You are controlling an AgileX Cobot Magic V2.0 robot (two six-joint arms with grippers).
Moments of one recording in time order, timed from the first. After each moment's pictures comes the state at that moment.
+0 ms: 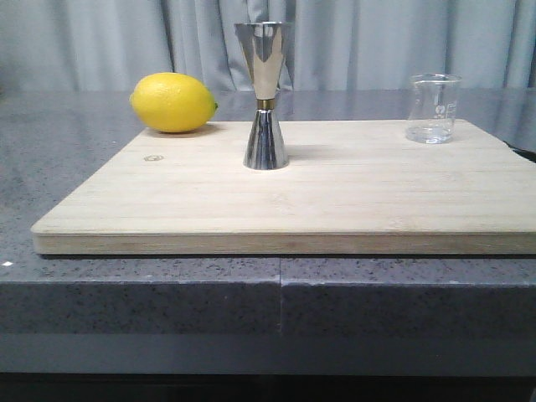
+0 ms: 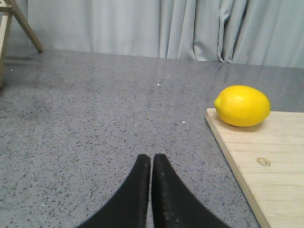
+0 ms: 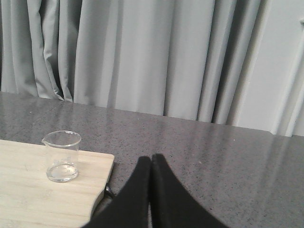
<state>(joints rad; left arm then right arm) -0.12 0.47 -0.27 -1.53 0.07 1.46 -0.13 0.23 -0.21 -0.96 -0.11 0.81</state>
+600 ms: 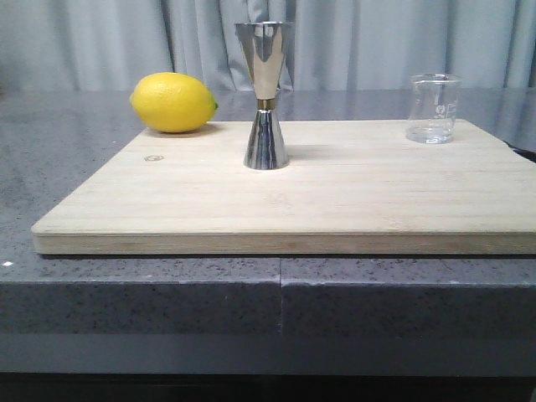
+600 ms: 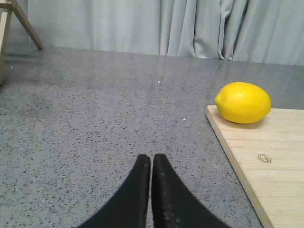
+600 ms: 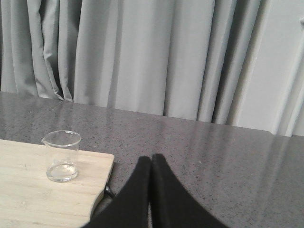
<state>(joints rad) -0.12 0.47 -0.26 -1.53 0.07 1.46 -0.13 0.23 -0.21 -0.96 -0.11 0.81</state>
